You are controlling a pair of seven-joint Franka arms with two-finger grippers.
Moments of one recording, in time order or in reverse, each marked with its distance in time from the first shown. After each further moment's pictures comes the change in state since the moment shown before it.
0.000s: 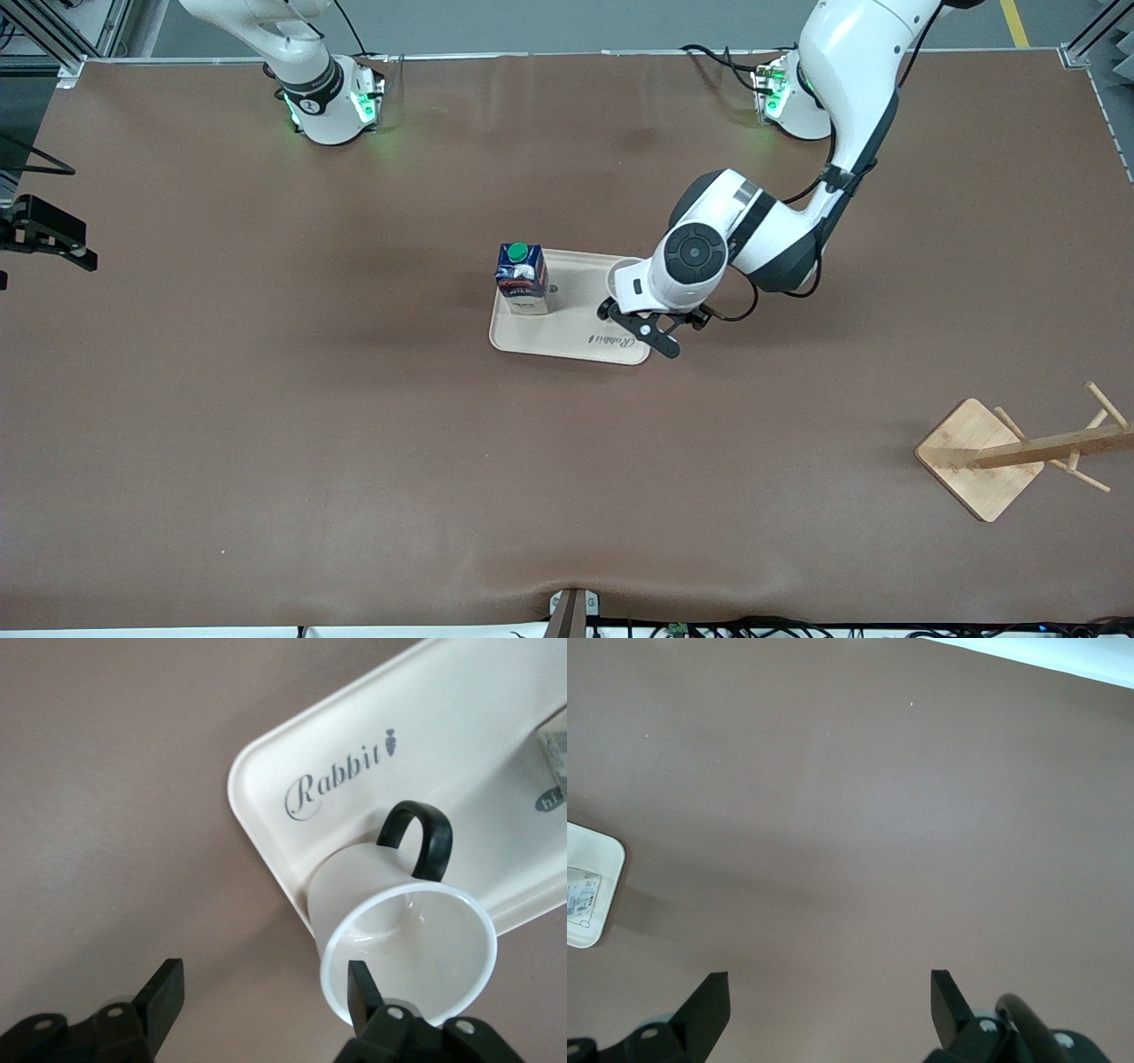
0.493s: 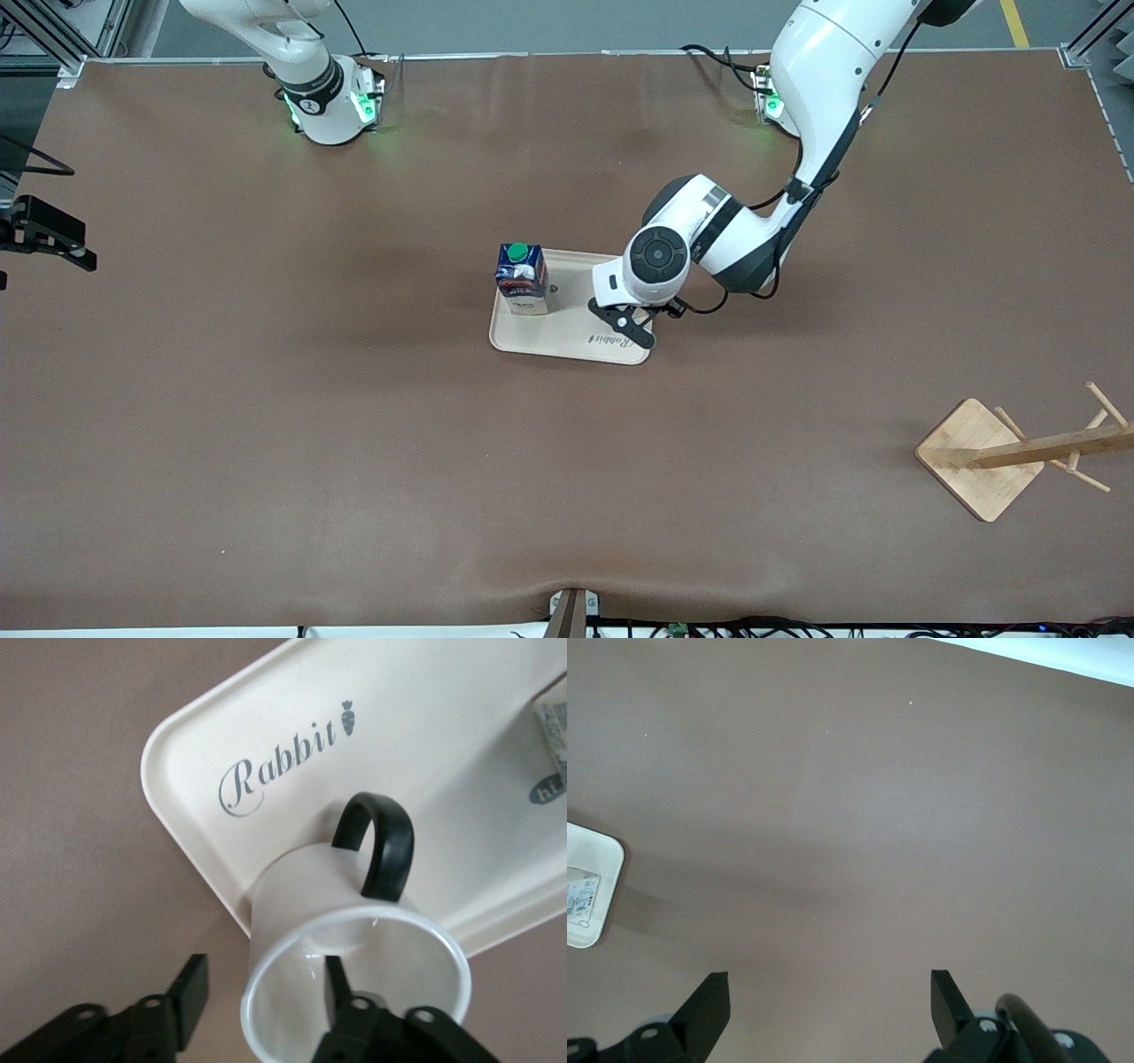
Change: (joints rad) left arm -0.055 0.068 0.000 -0.001 0.019 0.044 -0.053; right arm 0.000 0.000 -0.002 -0.002 0.000 0.000 0.000
